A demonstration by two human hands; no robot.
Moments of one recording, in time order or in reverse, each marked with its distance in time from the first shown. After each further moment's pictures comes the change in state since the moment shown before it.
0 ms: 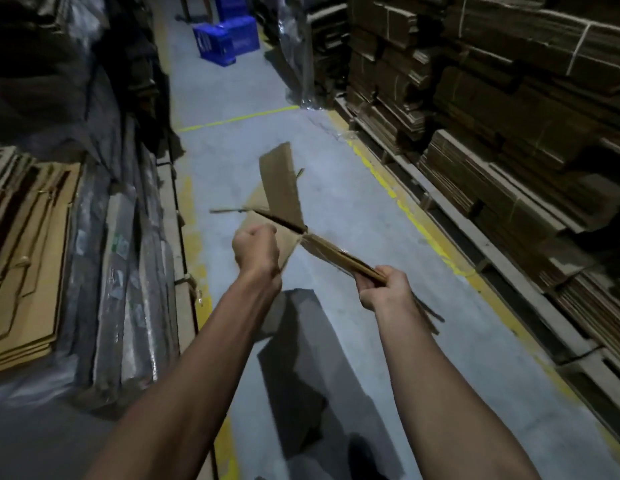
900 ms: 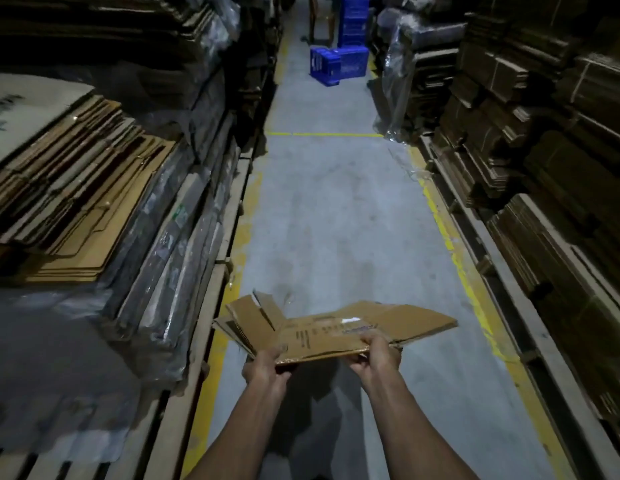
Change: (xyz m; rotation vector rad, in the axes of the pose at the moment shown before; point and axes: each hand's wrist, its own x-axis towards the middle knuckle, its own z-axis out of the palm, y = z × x) left_hand -0.065 -0.157 -0.015 -0.608 0.402 -0.554; right_hand 0.022 -0.020 -0.053 -0.627 -0.088 -0.075
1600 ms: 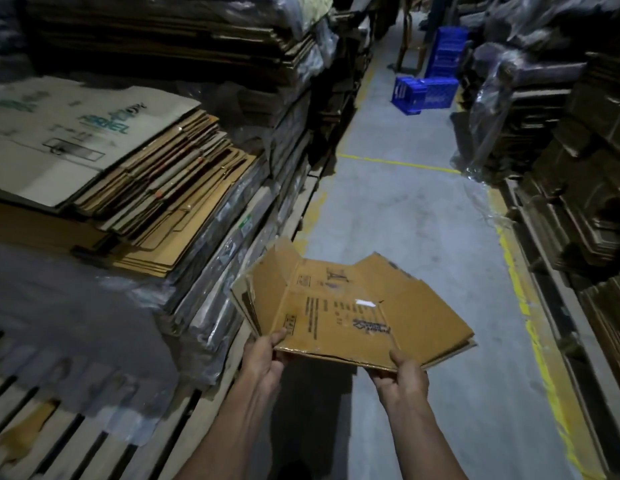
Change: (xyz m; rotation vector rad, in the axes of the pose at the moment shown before) left_hand 0.043 0.102 0.005 -0.156 -0.149 0.150; right_hand 0.026 0.002 0.081 0.005 -0.145 0.087
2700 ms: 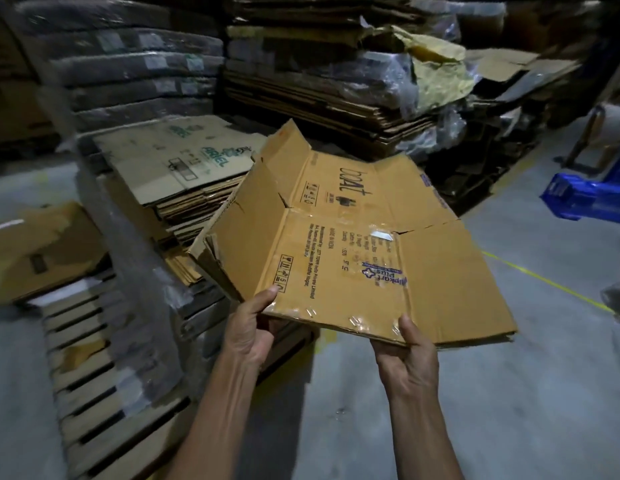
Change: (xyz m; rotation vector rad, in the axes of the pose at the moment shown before) left_hand -0.060 0.034 0.213 -0.393 -0.126 0.669; right_hand 0.056 -0.186 0.205 0.000 -0.933 0.270
